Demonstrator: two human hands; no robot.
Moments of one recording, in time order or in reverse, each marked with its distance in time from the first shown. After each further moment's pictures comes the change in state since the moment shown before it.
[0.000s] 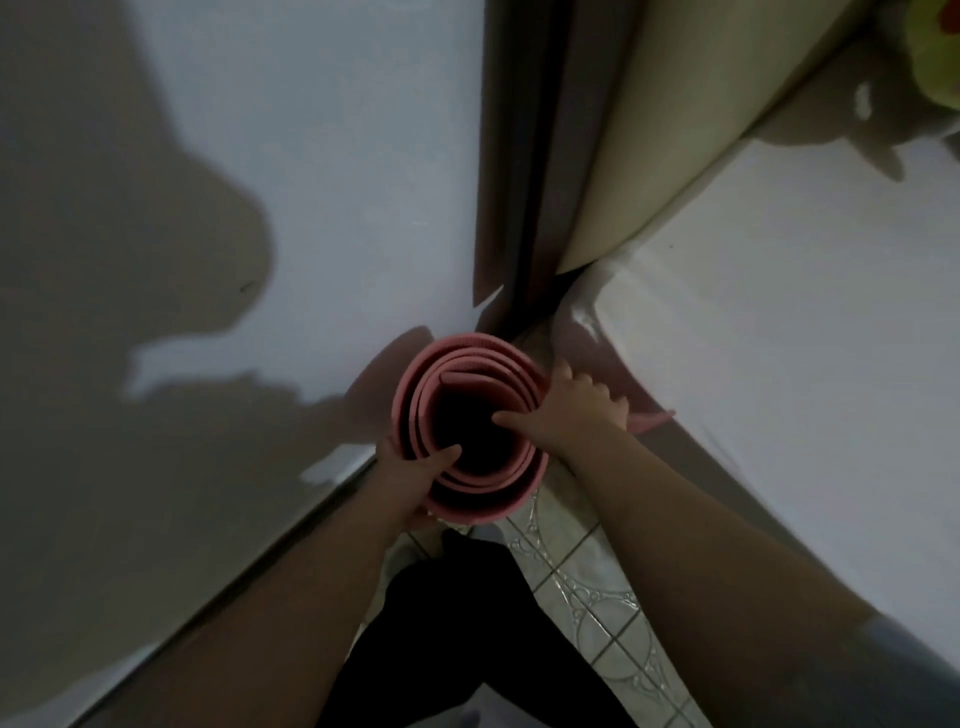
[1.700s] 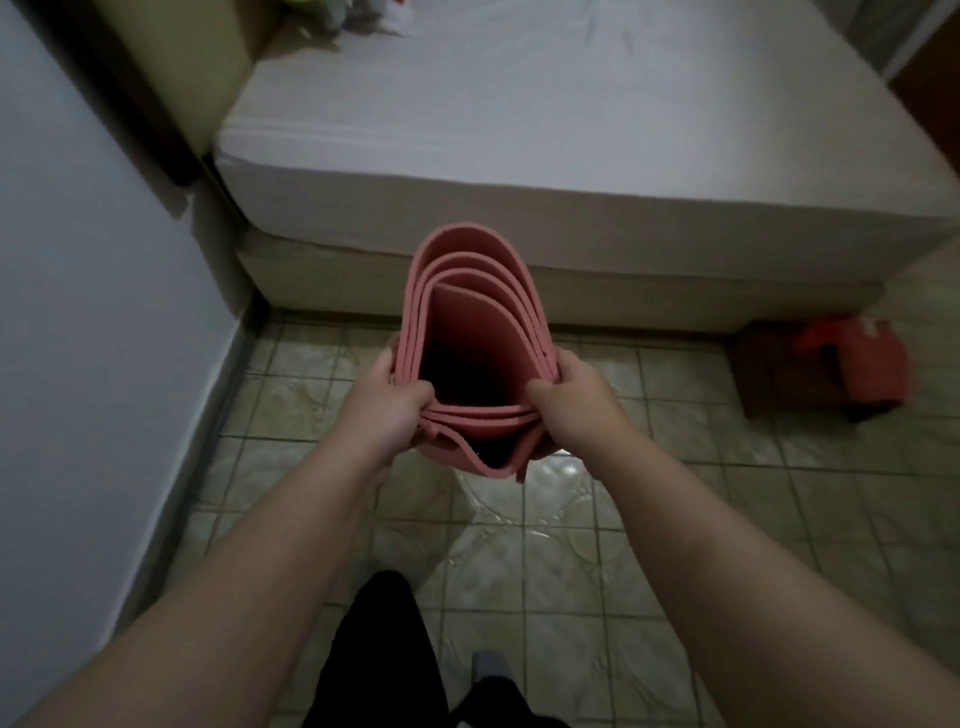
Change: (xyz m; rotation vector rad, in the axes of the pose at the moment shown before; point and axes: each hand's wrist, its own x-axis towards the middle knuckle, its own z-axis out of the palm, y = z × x) left_hand -0.392 -0.514 -0.039 0.467 -0.615 0.693; right_hand -0.705 0.218 0.397 1.295 0.534 0.330
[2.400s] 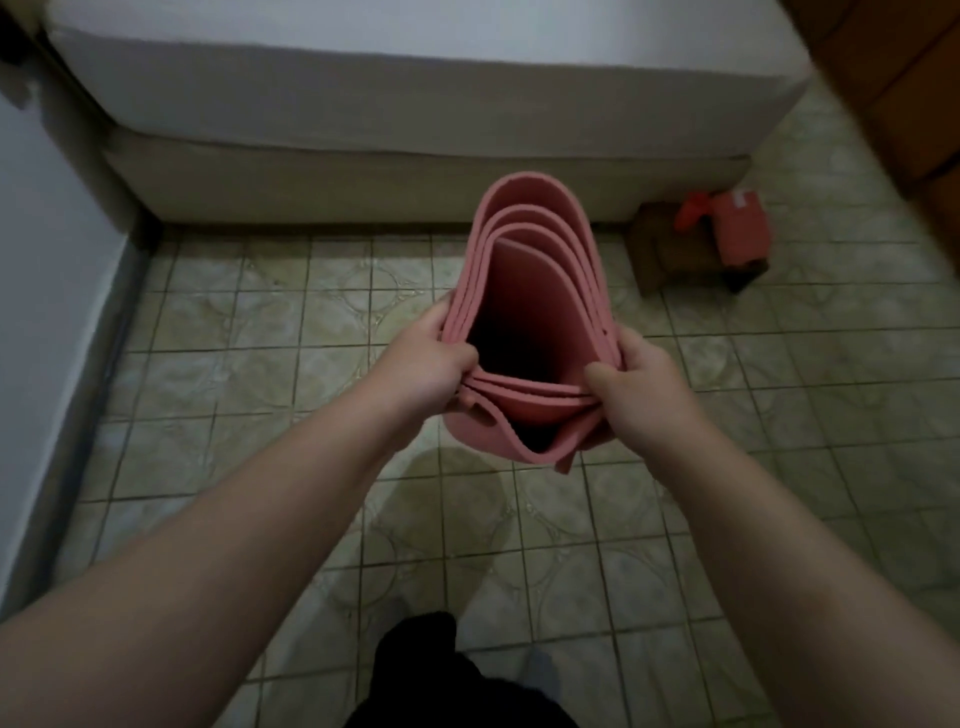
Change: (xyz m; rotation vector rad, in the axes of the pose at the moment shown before) left_hand -0.237 -0.104 0.170 0.186 -0.353 0.010; right_hand -0.233 0.213 -0.138 0.100 0.183 0.020
